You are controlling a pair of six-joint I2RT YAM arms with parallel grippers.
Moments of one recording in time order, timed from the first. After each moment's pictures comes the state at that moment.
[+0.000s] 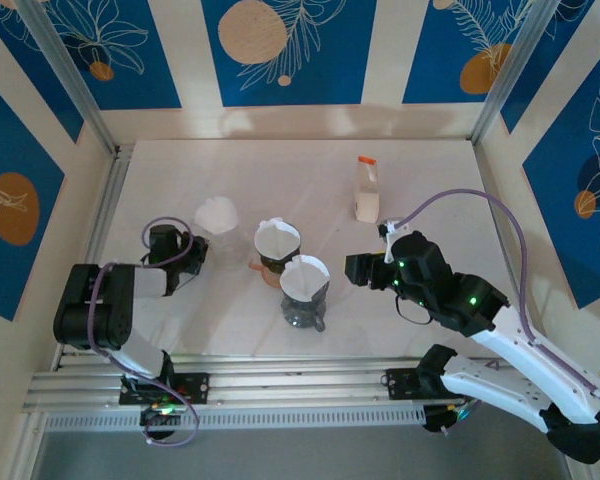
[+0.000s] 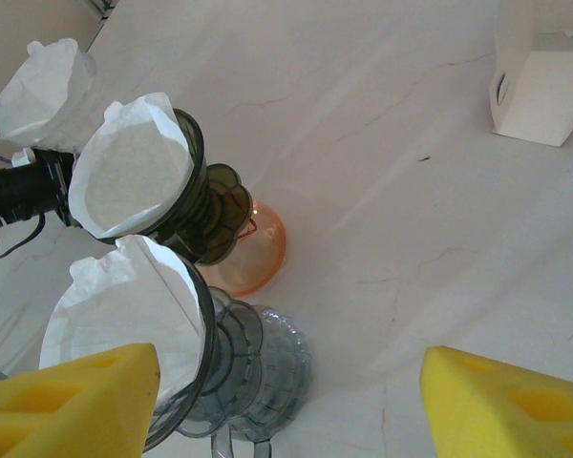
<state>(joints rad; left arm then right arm) -0.04 1.58 0.47 0.47 0.32 -1.22 0.81 0.75 0.91 -0.77 0.19 0.57</state>
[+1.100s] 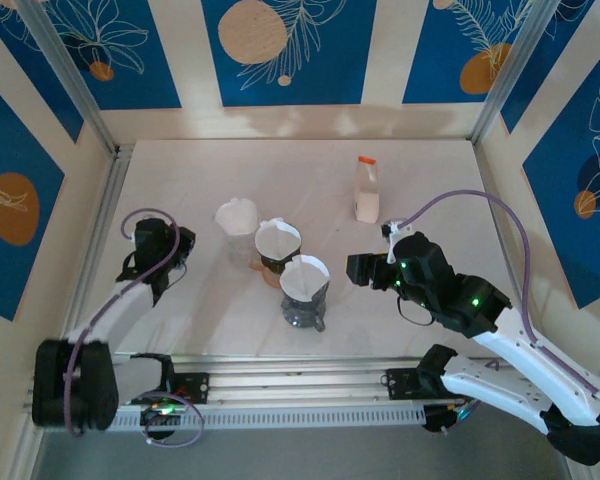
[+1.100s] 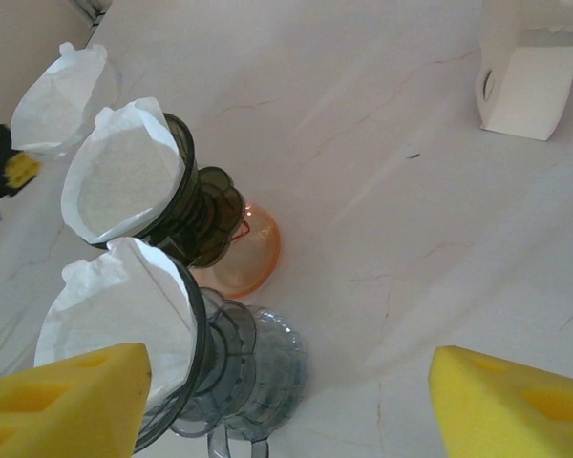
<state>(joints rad) -0.06 1.10 0.53 -0.01 0.08 -1.02 0.81 0.74 0.91 -0.79 0.21 0.59</state>
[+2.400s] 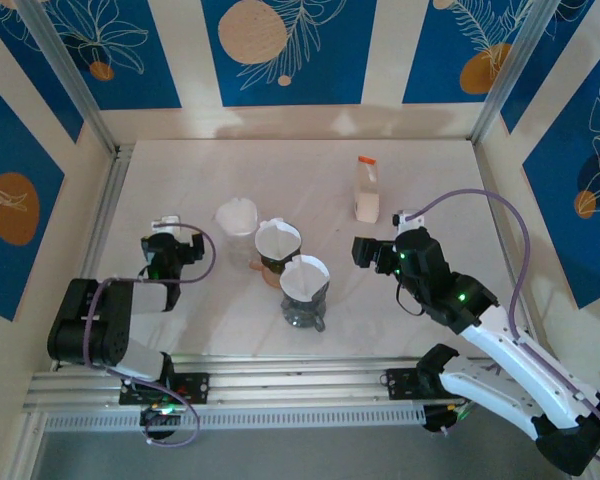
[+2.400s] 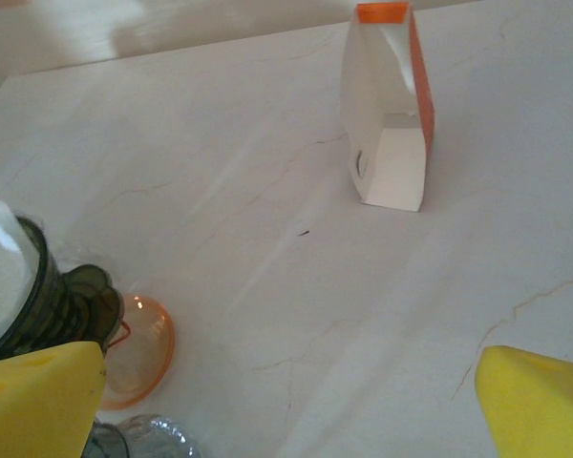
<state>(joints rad) -0.06 1.49 0.34 0.74 -0.21 -0.02 0.66 0.76 0.79 -0.60 0.35 0.52</state>
